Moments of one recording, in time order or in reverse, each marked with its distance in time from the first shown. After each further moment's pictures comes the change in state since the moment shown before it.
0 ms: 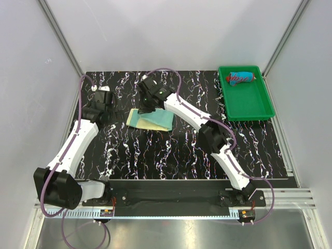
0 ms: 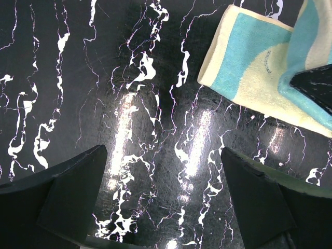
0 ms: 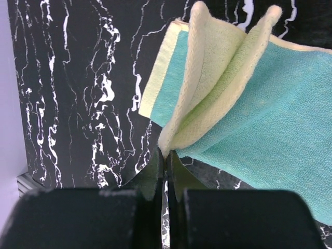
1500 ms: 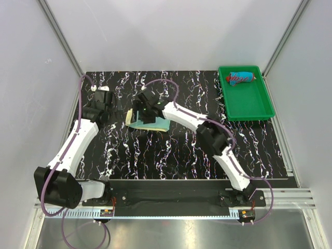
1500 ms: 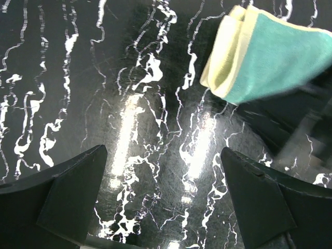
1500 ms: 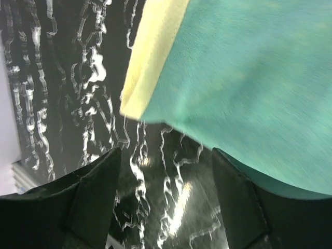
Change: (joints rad) left arm 0.006 0.005 0.000 0.001 -0.024 0.003; right arm 0.039 -0.034 -0.261 0.234 -0.053 0.039
